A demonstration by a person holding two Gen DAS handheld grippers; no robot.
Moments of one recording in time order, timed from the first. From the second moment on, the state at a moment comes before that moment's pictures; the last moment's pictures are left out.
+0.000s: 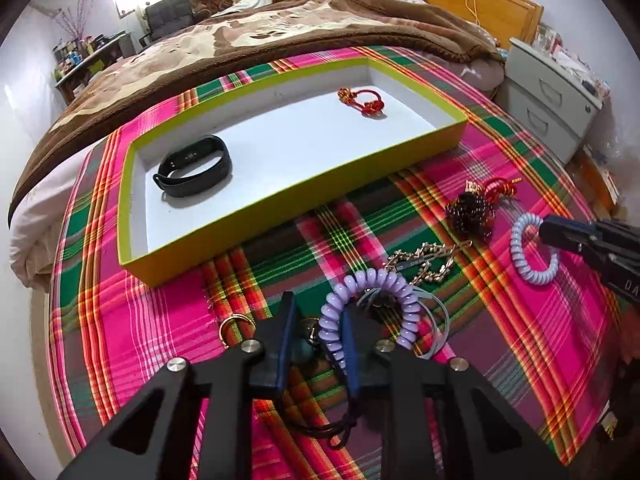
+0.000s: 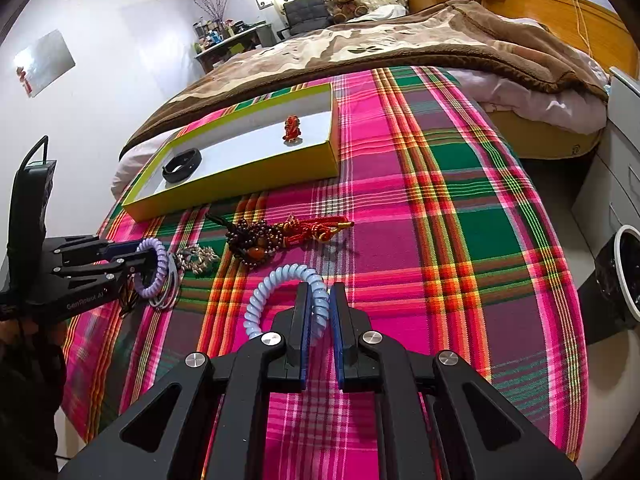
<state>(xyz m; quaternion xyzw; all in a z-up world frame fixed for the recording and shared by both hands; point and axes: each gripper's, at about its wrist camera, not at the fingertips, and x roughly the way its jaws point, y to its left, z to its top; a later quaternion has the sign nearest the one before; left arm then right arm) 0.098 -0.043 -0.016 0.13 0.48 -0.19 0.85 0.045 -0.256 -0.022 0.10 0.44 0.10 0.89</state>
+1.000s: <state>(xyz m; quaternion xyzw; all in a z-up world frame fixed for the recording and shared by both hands) 0.083 -0.027 0.018 0.01 0.45 -0.23 0.86 0.038 -0.257 -0.020 0.11 0.43 0.09 0.89</state>
